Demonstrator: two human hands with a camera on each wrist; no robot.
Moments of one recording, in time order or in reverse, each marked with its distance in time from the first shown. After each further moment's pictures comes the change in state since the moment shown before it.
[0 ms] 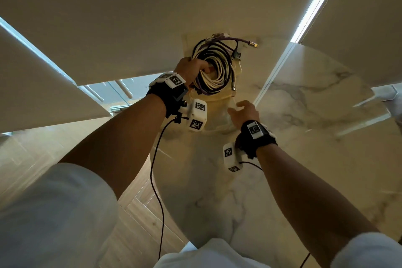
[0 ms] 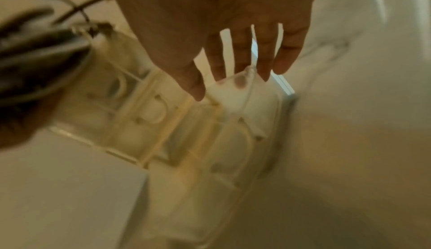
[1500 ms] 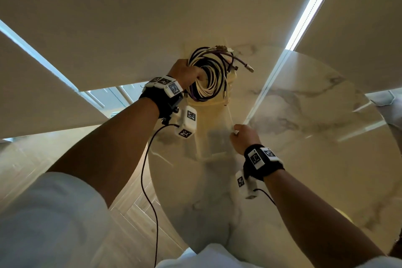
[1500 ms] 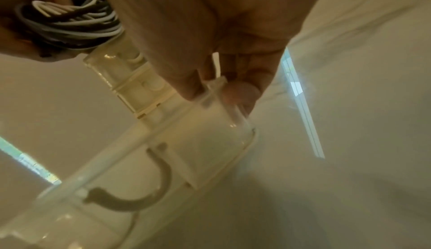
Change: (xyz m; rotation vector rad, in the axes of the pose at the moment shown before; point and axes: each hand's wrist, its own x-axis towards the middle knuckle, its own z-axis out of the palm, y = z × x) left_hand -0.012 0.011 -0.009 0.260 0.028 0.172; right_hand -0.024 0.046 -0.007 -0.383 -0.131 -0.230
